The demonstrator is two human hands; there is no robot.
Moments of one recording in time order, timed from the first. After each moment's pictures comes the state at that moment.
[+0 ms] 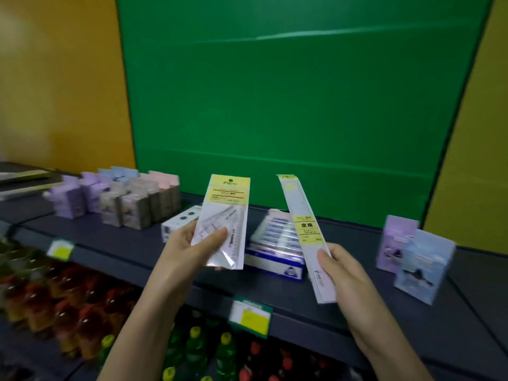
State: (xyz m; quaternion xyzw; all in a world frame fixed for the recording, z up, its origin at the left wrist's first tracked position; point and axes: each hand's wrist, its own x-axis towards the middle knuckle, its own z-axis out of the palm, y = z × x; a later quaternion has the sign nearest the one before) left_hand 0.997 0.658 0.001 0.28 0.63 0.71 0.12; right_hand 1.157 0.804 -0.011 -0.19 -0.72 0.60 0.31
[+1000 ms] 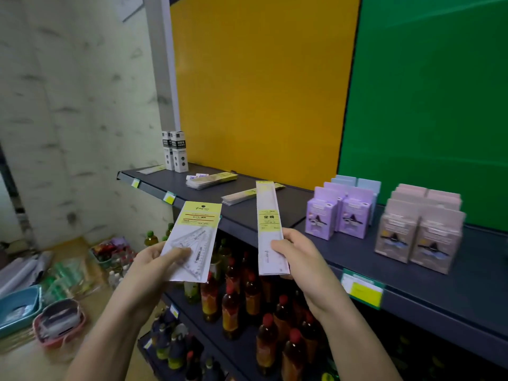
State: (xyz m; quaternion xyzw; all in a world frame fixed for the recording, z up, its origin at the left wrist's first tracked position) left_hand 0.652 0.224 -0.033 0.08 0.67 0.73 0.05; right_hand 0.724 0.428 -0.017 -0.04 -0.71 0.69 0.11
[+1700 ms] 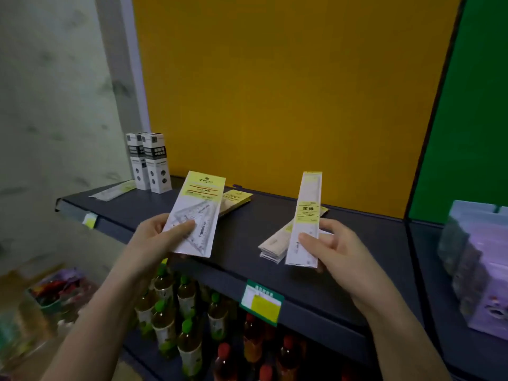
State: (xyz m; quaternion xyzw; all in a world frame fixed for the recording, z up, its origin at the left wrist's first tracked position) left_hand 0.315 0.201 -0.009 0.18 0.73 0.65 0.05; right_hand 0.465 0.415 -0.010 -0.14 -0.78 0.57 0.23
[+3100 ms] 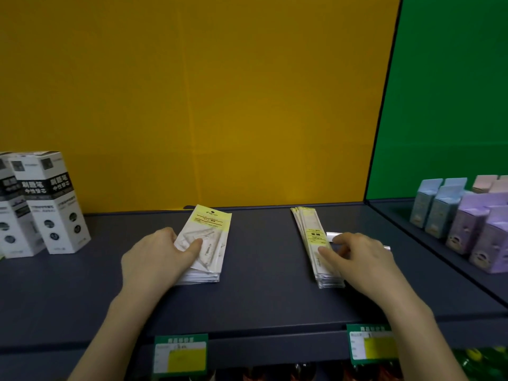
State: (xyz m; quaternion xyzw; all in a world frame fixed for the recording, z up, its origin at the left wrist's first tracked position) left_hand 0.109 0.244 -0.018 0.39 0.87 0.28 -0.12; right_hand 0.364 0.366 -0.022 -0.51 -0.80 0.13 0.28
